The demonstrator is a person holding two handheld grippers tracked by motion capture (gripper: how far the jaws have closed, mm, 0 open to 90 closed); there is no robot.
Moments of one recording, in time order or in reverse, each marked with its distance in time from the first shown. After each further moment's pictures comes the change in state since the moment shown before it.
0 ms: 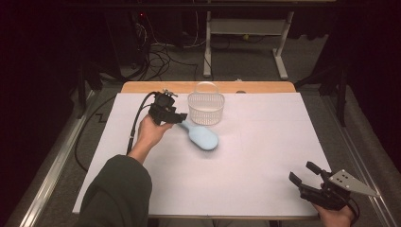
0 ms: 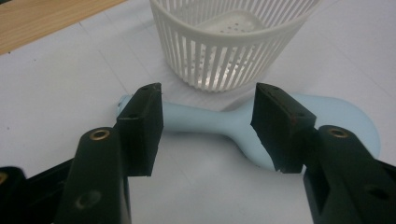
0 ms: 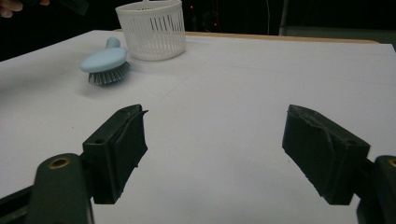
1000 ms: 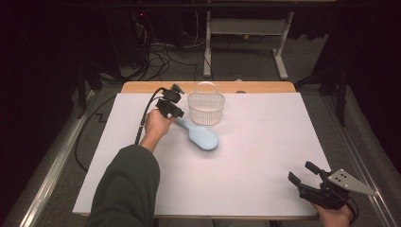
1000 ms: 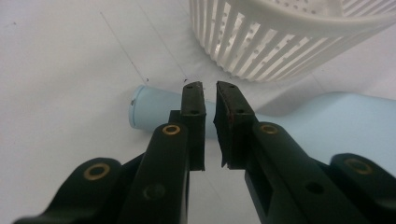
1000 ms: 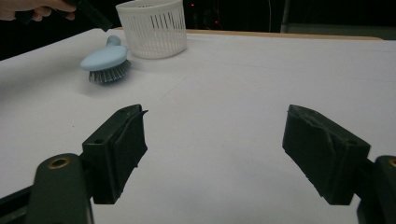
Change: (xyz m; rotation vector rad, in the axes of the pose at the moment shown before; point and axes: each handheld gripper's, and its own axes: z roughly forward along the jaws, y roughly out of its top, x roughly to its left) left arm 0.019 0.026 0.051 0.215 0.034 -0.034; right arm 0.000 0.000 0.003 0.008 0.003 0.003
